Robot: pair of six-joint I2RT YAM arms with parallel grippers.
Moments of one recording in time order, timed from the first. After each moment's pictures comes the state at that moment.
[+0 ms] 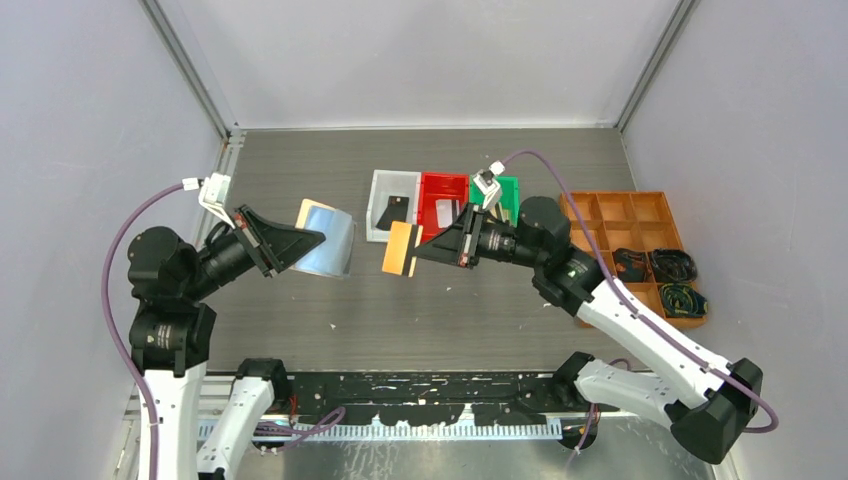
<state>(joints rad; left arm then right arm) -0.03 0.62 1.11 -0.47 0.86 -0.73 0.72 0.99 0.88 0.09 -0.57 1.11</state>
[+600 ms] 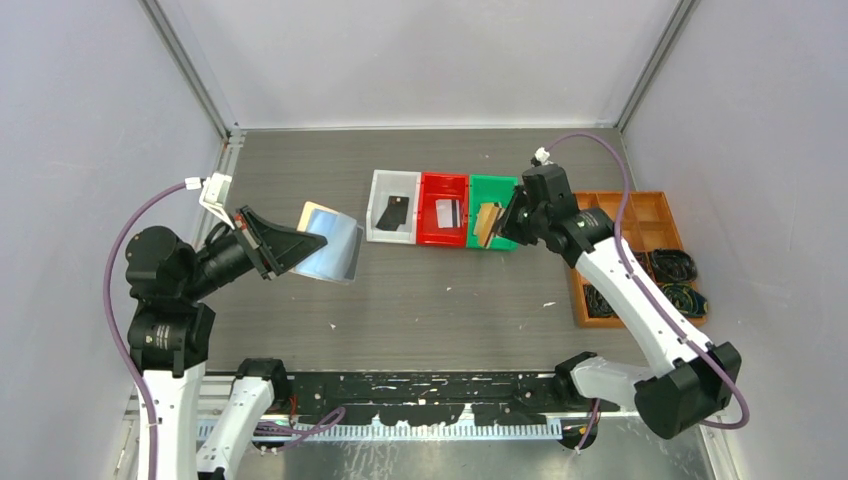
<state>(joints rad) -0.03 0.64 1.13 -0.49 0.90 -0.74 0.43 1.15 1.14 -0.70 -0.02 0.71</state>
